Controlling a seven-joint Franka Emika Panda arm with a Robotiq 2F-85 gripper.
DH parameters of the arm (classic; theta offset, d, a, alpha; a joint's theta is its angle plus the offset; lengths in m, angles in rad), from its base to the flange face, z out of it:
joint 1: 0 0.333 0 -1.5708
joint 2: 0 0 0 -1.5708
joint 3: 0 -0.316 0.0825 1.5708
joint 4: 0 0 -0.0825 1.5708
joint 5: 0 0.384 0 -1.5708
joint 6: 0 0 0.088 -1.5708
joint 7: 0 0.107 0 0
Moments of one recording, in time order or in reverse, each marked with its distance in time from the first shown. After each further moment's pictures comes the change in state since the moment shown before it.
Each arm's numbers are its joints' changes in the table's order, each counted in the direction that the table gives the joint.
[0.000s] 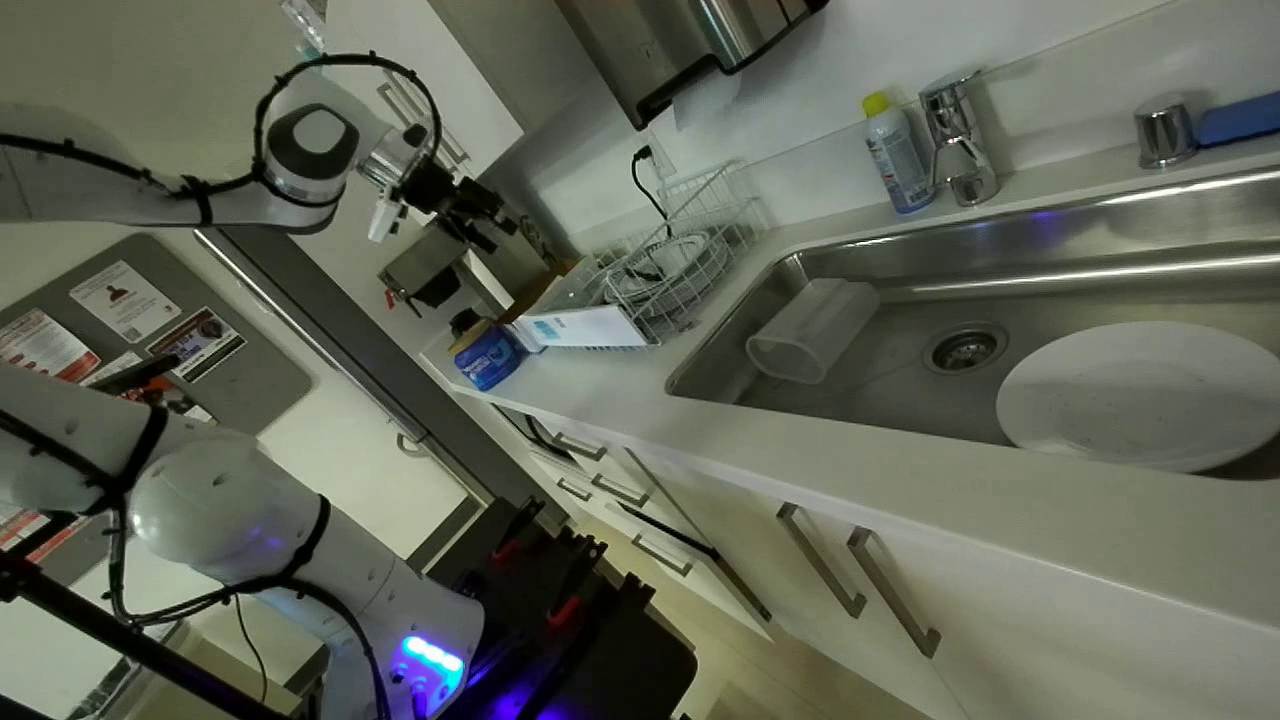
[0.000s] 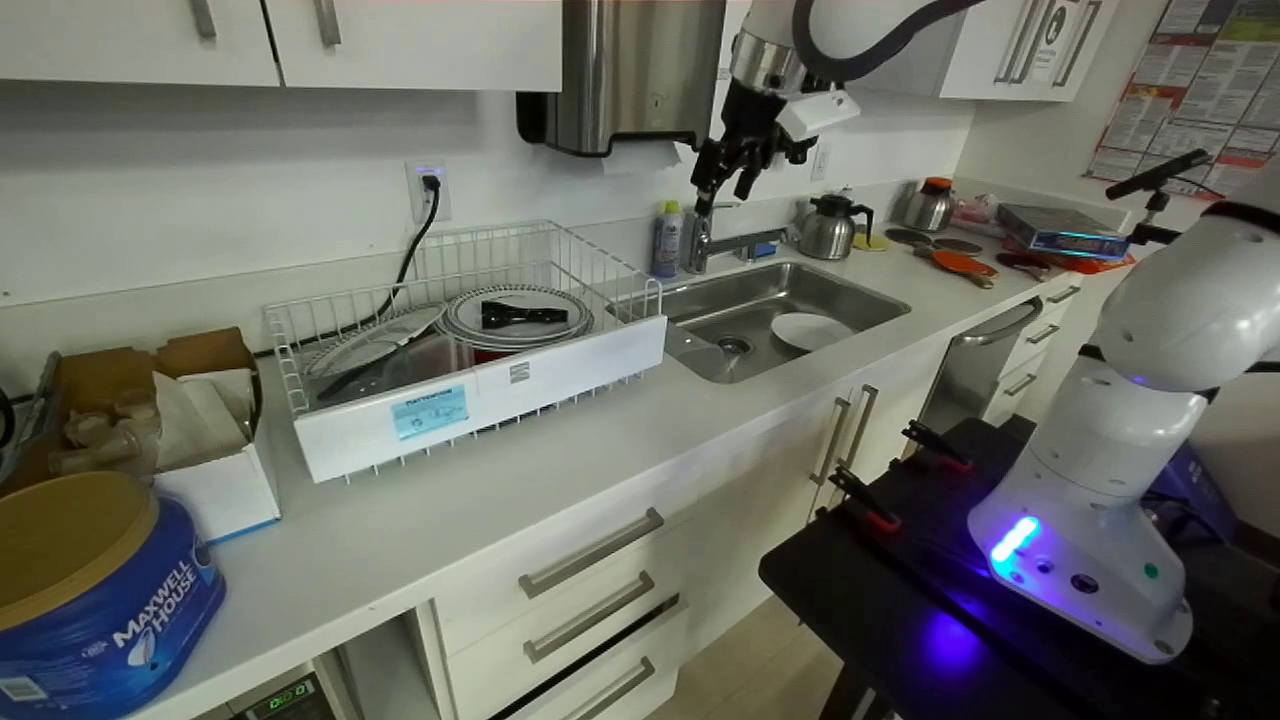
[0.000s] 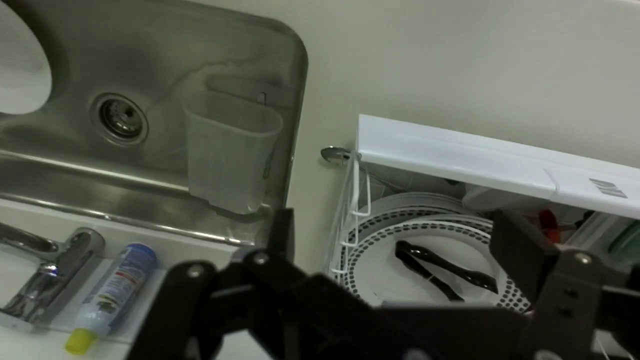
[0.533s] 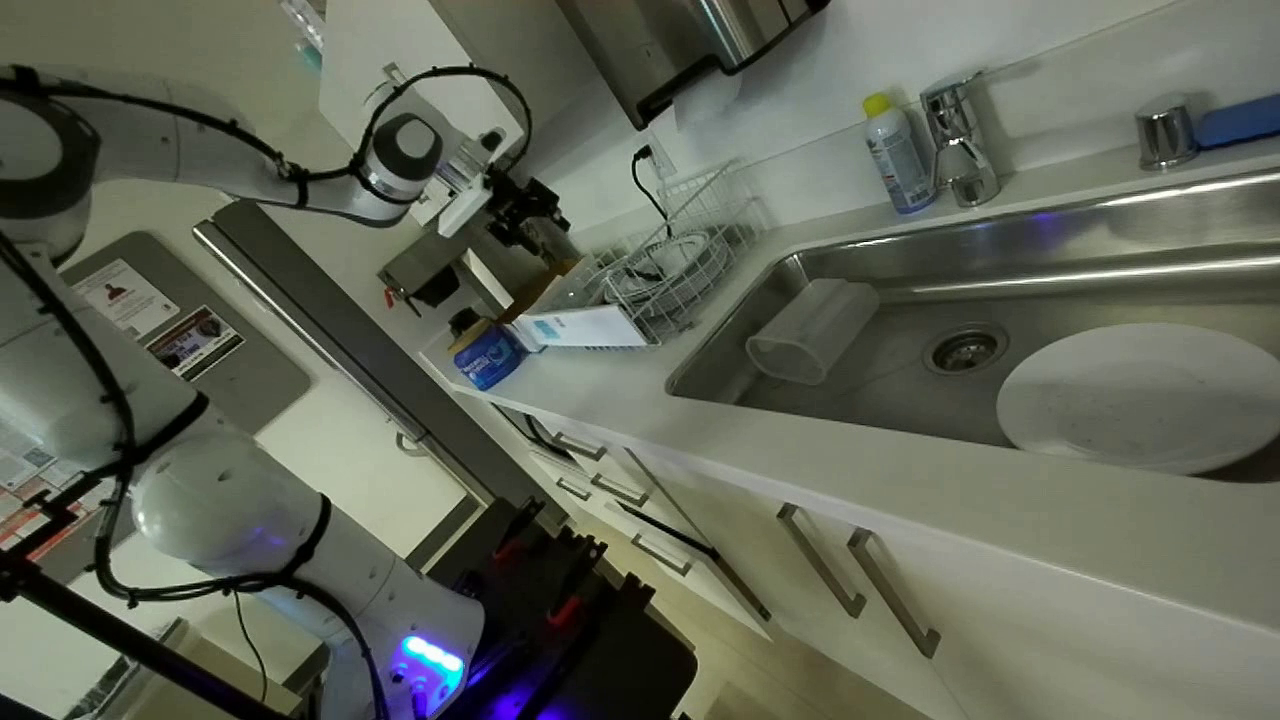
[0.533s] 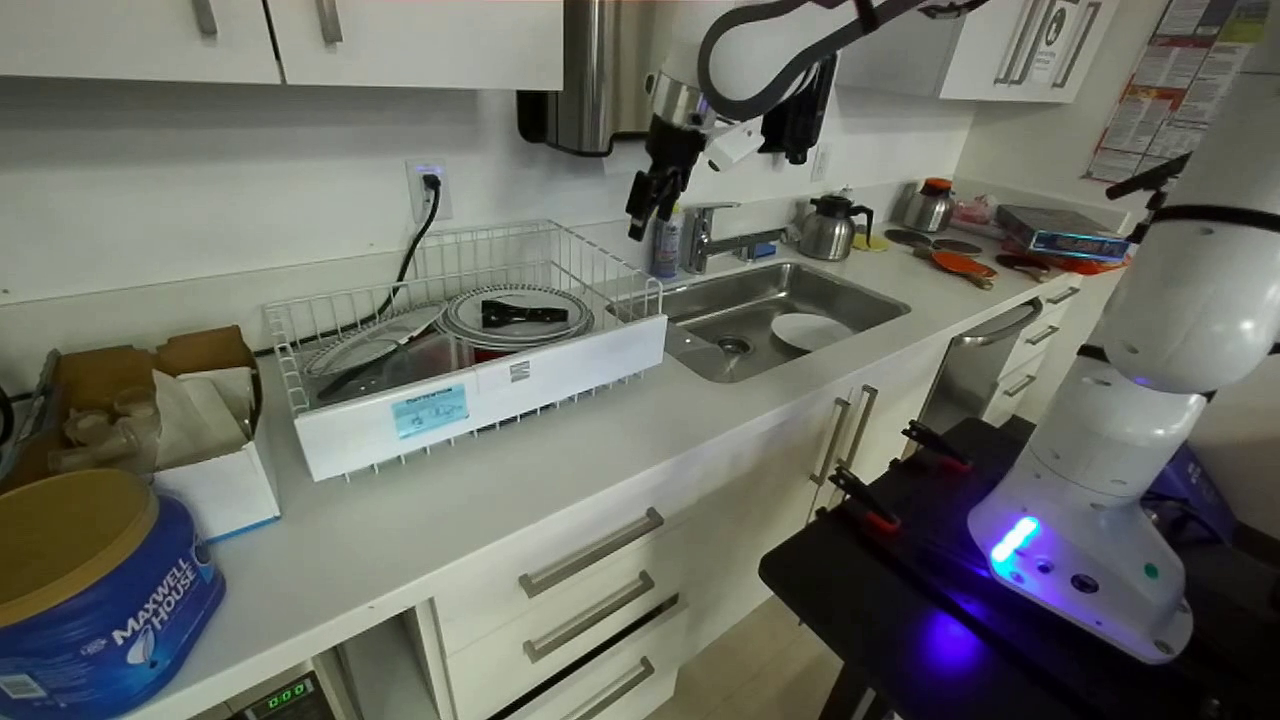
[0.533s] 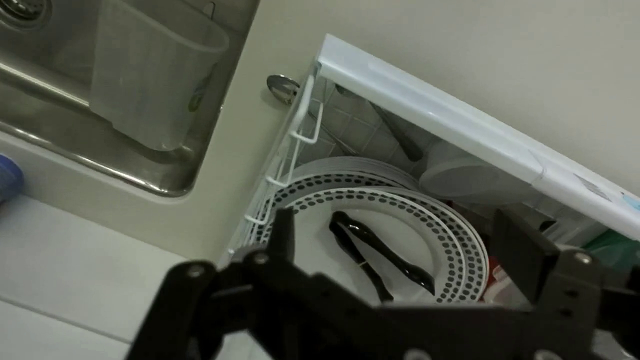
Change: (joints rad) arm 0.033 0.376 0.009 -0.250 -0.037 -0.115 -0.216
